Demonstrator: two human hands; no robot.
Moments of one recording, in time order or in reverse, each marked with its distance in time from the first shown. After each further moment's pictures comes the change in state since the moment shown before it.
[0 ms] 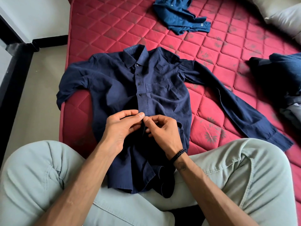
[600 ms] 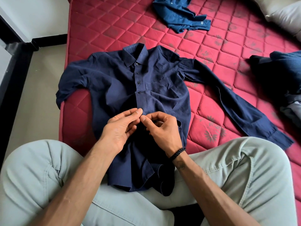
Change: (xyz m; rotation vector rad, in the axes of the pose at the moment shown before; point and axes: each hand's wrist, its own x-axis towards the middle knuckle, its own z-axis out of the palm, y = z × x) left_hand -0.002 0.004 0.003 -0.122 -0.001 -0.145; right_hand -0.001 -0.003 -0.002 -0.001 -0.018 -0.091
